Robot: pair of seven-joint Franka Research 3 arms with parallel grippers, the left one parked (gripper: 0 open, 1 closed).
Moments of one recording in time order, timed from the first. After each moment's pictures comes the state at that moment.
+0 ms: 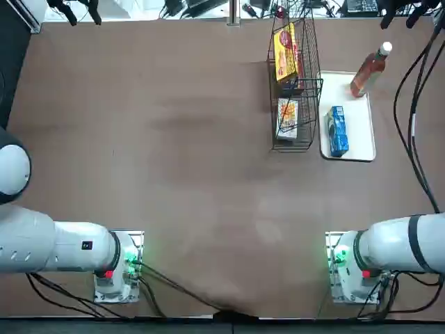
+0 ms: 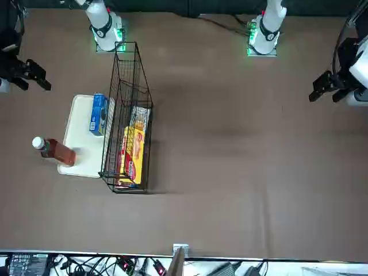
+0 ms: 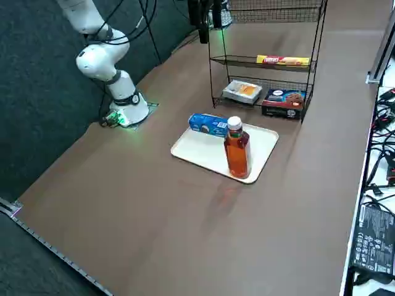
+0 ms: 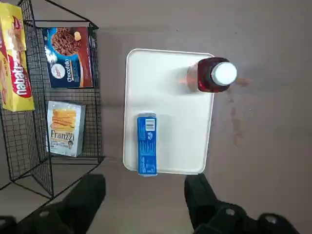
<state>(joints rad) 0.01 -0.06 -0.05 -1.66 0.01 1.57 -0.03</state>
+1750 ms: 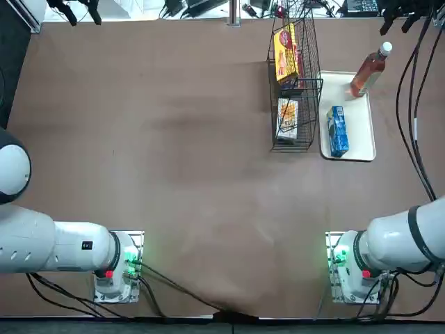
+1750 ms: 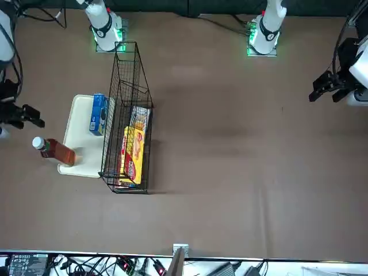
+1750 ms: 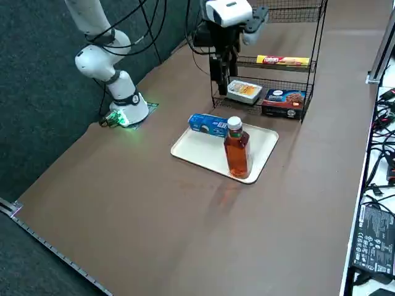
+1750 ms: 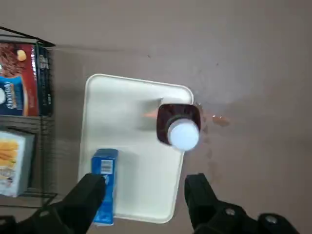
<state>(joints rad) -0.10 0.17 -0.06 -1.64 0.00 1.80 -0.22</state>
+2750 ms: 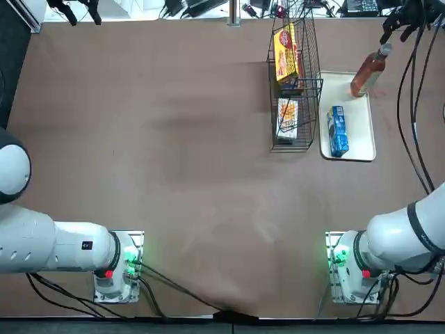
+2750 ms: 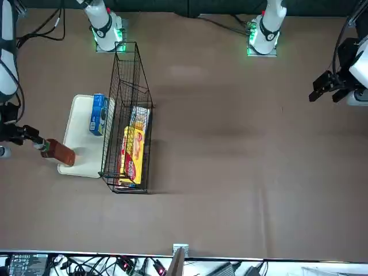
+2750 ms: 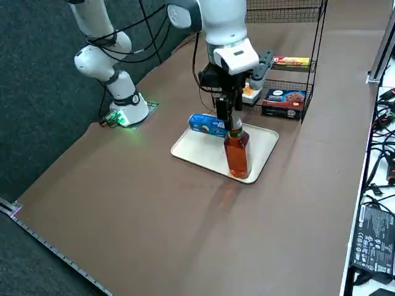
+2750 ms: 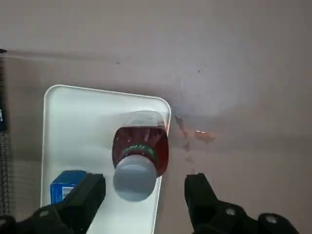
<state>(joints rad) -0.17 0.32 -0.06 -1.62 -0.02 1.94 -0.28</state>
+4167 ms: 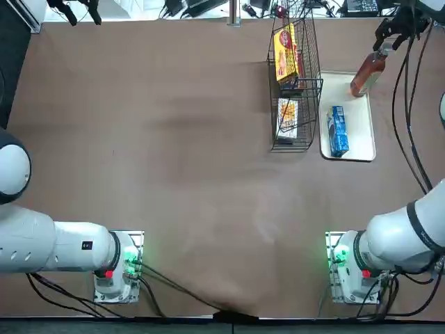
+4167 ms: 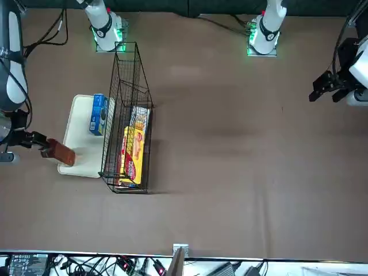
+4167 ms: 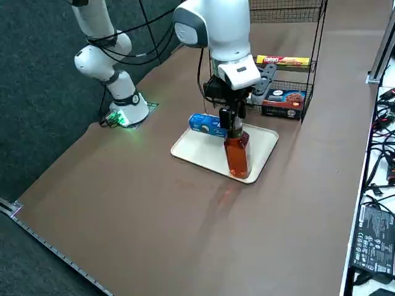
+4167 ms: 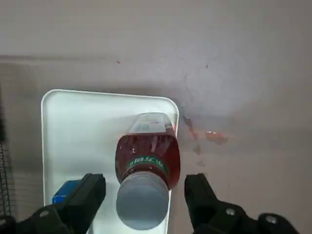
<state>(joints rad) -0.17 0.35 -0.05 -1.66 0.00 1.99 -0.23</state>
